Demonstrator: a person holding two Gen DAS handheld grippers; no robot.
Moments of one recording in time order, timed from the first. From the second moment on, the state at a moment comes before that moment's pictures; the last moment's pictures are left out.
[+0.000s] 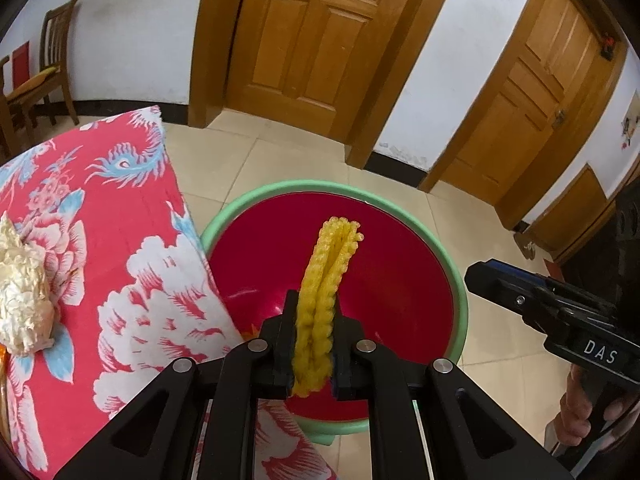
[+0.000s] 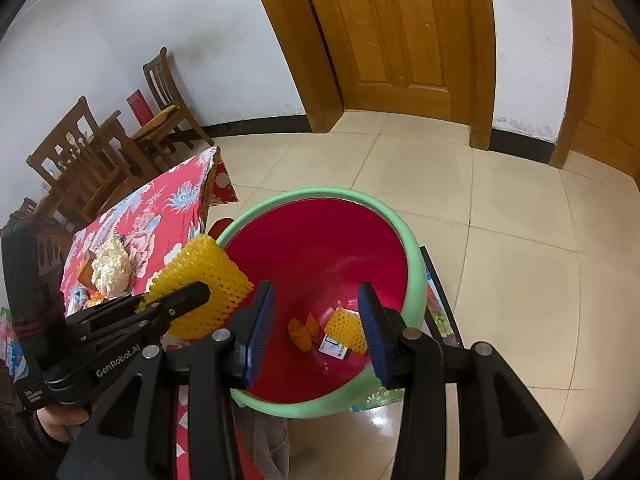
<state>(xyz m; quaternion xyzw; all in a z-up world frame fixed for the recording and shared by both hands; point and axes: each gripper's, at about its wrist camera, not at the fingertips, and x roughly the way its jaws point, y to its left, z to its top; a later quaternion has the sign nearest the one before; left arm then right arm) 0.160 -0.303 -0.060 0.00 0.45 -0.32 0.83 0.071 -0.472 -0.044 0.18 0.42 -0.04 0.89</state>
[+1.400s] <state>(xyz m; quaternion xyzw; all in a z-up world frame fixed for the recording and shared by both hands) 0.118 -0.147 0.002 -0.06 0.40 -0.20 0.89 0.079 -0.348 -0.004 0.14 0.40 0.08 0.90</state>
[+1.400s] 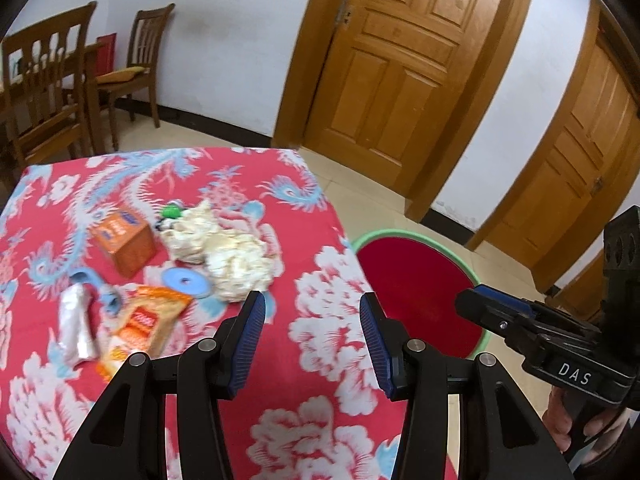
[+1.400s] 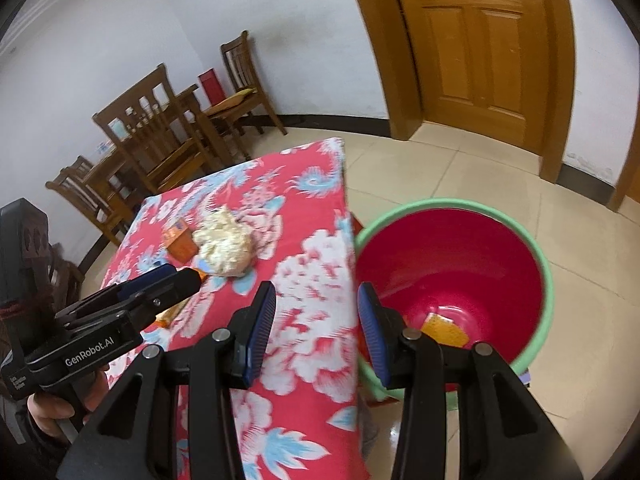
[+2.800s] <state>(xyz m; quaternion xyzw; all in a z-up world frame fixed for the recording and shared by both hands) 0.150 0.017 -0.050 -0.13 0.42 -0.03 0.90 0.180 -0.209 -0.046 0.07 0.47 0.15 0.87</state>
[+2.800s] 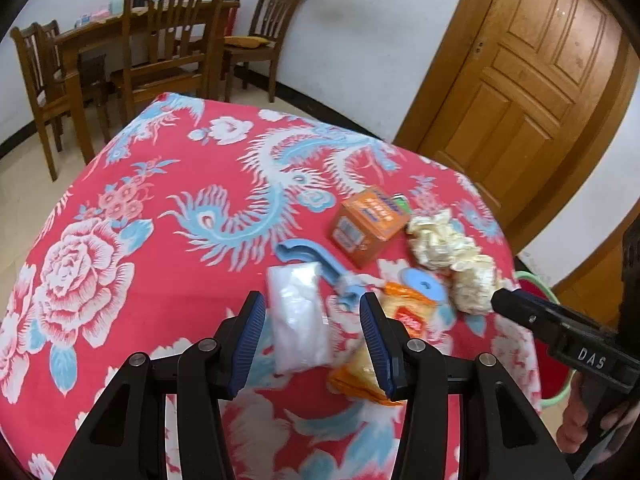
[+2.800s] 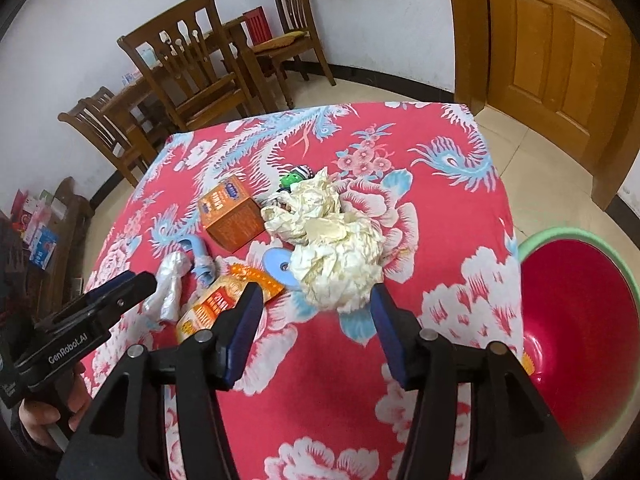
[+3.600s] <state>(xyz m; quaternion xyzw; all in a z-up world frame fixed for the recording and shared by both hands) 0.158 0.019 -0.080 -0.15 0.45 -0.03 0.88 0.216 -0.211 -0.083 0.08 0.50 0.12 0.85</state>
